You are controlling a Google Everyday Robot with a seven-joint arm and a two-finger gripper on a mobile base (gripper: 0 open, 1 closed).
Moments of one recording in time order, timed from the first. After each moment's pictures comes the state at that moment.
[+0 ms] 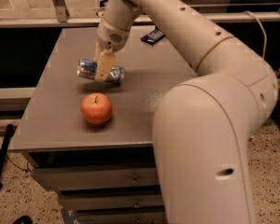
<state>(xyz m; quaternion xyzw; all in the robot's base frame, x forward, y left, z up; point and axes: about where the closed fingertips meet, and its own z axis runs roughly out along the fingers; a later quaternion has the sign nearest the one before) 0.651 0.114 0.856 -0.76 0.61 0.19 0.15</state>
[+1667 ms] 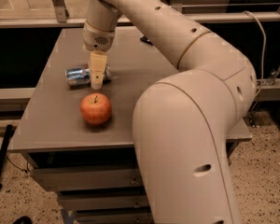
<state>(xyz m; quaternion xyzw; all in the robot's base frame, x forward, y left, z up) 0.657 0.148 0.844 -0.79 0.58 0.14 0.13</state>
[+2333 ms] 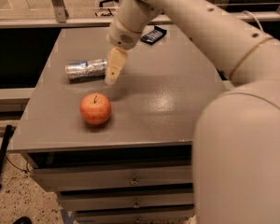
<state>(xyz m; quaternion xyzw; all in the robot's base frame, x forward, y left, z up) 0.668 0.092 0.867 -0.71 0.65 0.15 0.23</state>
